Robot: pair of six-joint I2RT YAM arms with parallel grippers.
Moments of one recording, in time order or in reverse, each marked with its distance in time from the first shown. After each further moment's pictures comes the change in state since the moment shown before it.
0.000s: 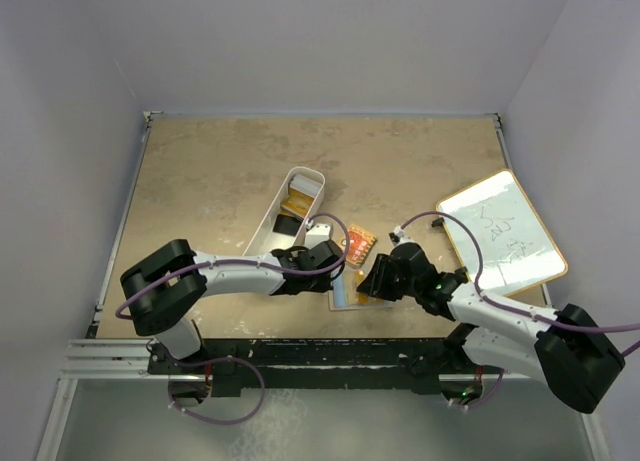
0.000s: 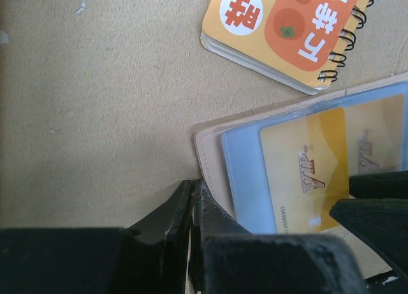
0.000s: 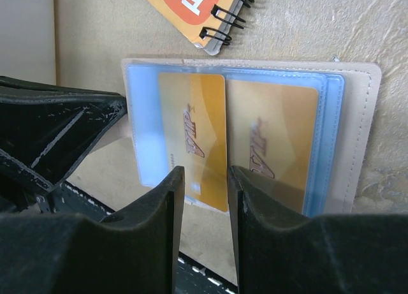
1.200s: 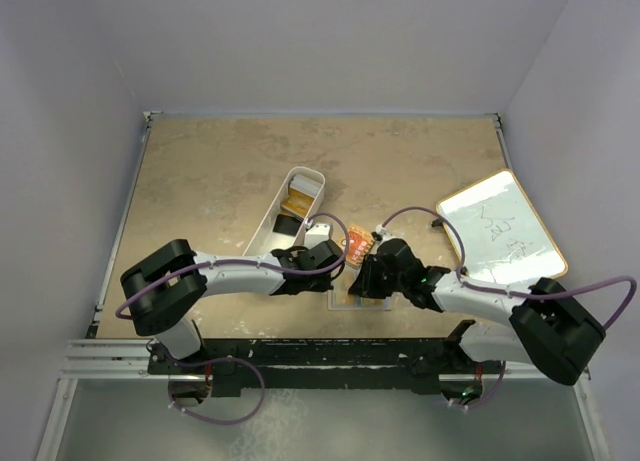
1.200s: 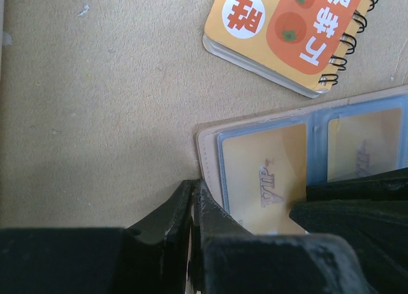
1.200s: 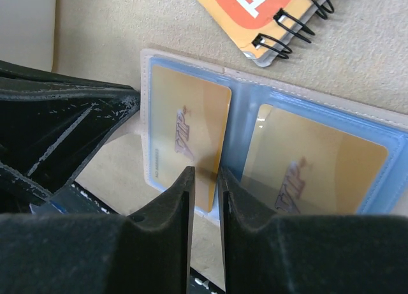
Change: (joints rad) left arm 0.000 0.000 -0.001 0.005 0.003 -0.006; right arm 0.042 0.176 0.051 0.106 -0.057 -0.066
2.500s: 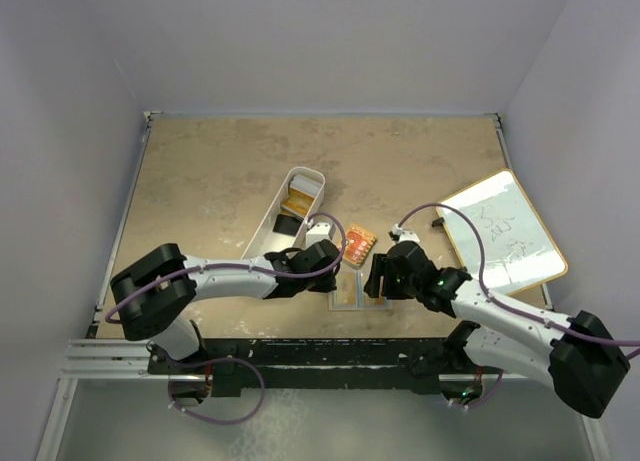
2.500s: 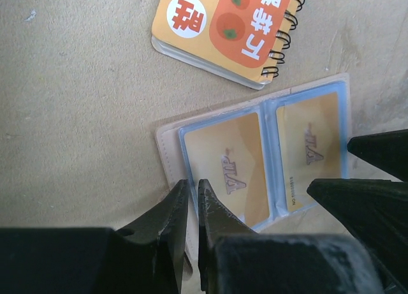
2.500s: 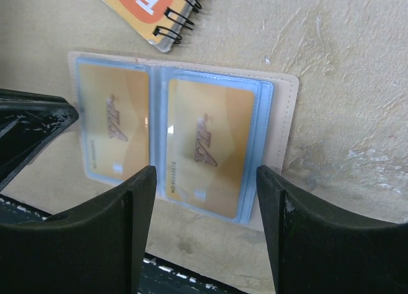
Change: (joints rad) left arm -0.005 -0.066 -0.049 0.115 0.050 0.012; right arm -0.003 -0.241 0.055 -0.386 0.234 -0.090
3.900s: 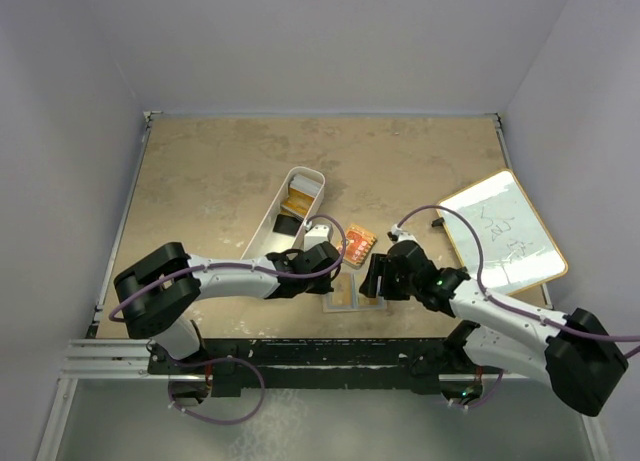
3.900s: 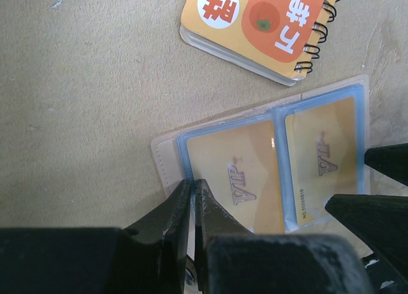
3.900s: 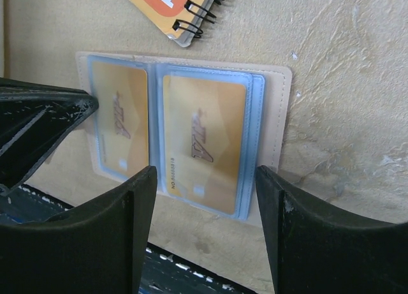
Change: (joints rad) left arm 0.000 0.027 -0.001 -0.037 -0.026 0.000; right arm -0.013 0.019 -0.024 0.062 -0.078 0.033
